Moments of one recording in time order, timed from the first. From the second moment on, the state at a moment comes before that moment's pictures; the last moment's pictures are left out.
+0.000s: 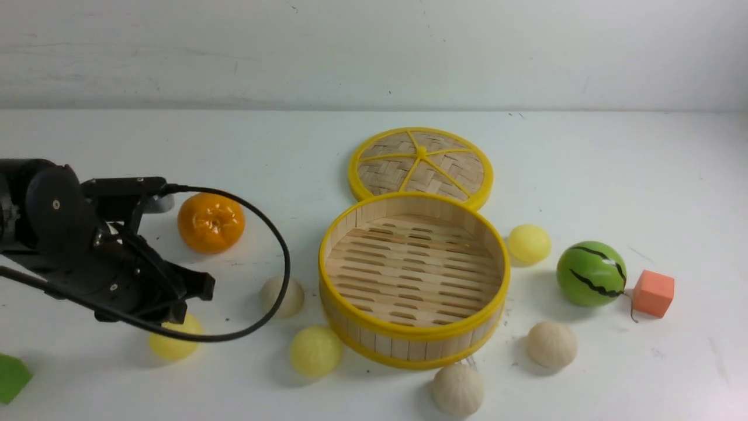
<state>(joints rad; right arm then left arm) -0.09 -0.01 0.02 0.20 0.40 -0.05 -0.16 1.58 -0.94 -0.08 0.55 -0.05</state>
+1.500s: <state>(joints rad) -0.09 -0.01 0.02 0.20 0.40 -0.05 -0.57 1.92 -1.59 -0.12 0.79 0.00</state>
